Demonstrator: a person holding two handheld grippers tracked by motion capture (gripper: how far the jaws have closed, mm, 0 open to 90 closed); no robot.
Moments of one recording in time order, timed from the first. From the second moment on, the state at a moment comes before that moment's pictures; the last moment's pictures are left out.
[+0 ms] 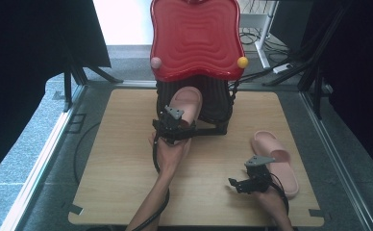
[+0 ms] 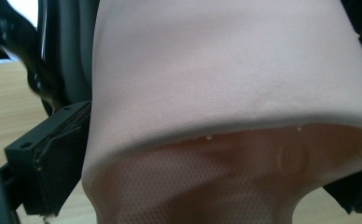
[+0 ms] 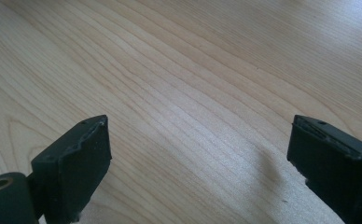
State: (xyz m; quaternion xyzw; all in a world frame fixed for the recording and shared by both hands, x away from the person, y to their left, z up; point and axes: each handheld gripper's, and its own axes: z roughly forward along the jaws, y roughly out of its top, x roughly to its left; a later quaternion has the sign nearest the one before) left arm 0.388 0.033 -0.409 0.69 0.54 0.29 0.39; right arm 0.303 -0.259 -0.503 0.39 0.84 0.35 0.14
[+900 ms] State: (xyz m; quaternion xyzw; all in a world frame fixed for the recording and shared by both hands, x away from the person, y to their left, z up) left arm 0.423 0.009 -0.405 0.64 0.60 0.35 0.32; right arm 0.303 -0.261 -0.504 0.39 0.84 0.35 0.13
